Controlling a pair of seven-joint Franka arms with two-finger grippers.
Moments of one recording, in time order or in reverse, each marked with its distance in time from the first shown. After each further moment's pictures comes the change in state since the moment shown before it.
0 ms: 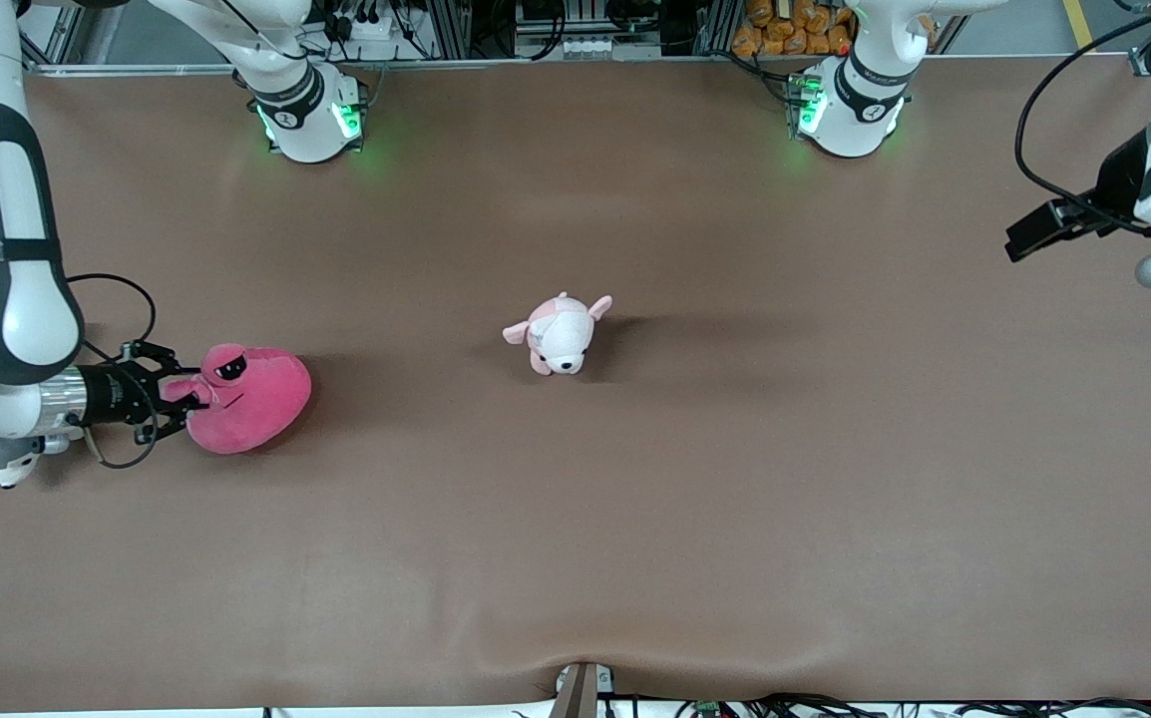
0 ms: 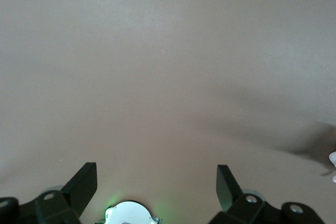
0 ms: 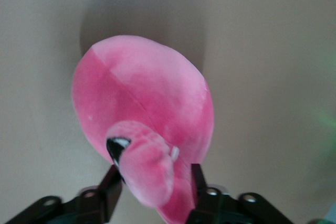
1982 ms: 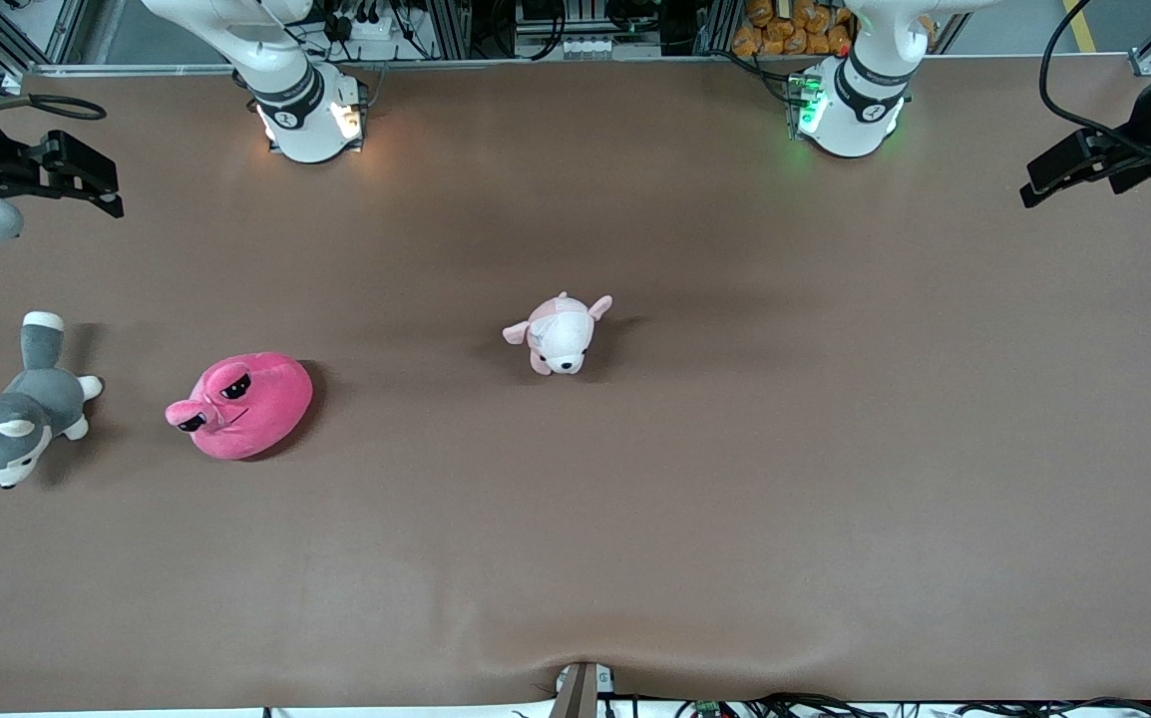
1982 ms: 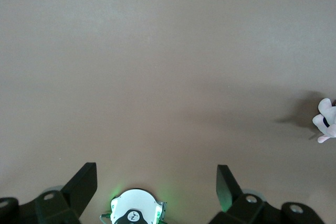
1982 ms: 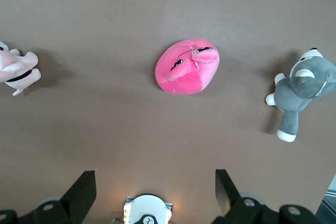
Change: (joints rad) left arm 0.078 -0.075 -0.031 -0.001 -0.085 -0.065 0.140; right arm 0.140 -0.349 0.174 0.398 -0.319 -0.496 -1.283
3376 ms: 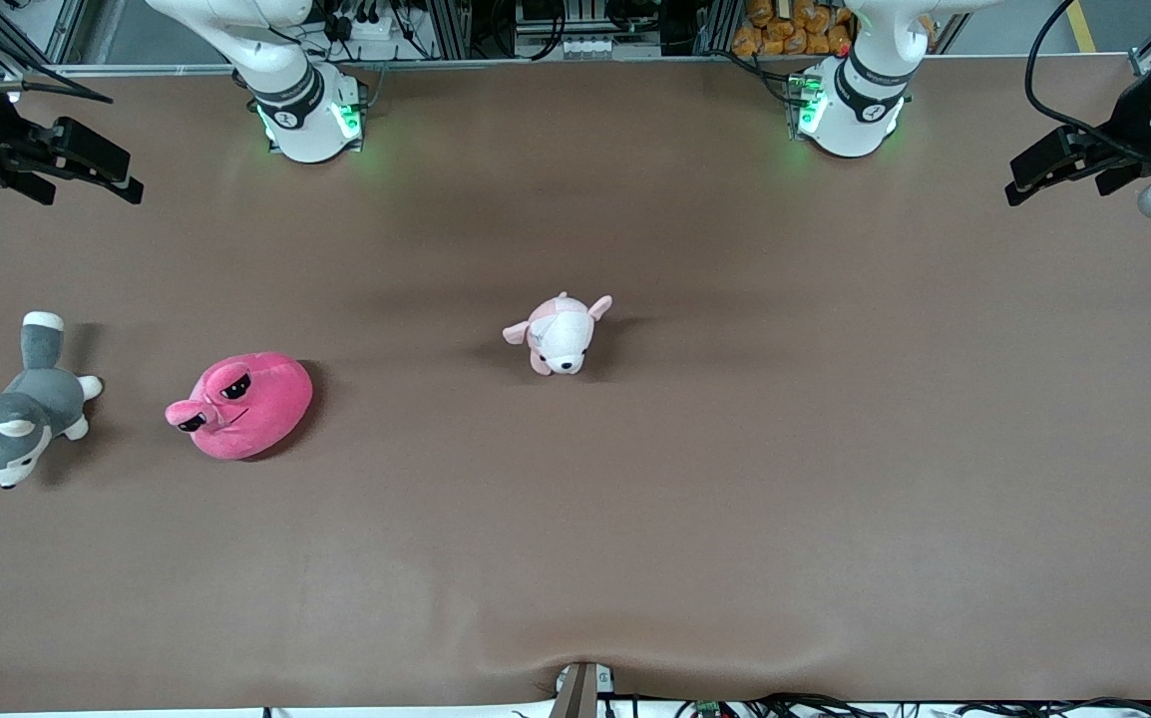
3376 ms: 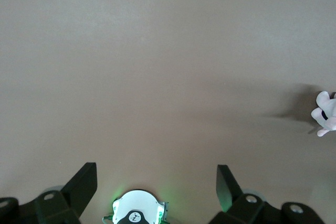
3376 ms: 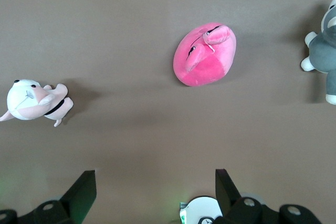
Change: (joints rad) left arm -0.007 0.003 -0.024 0.005 0.000 0.001 0.015; right arm -0.075 -0.174 -0.005 -0.256 0.163 0.127 0.244
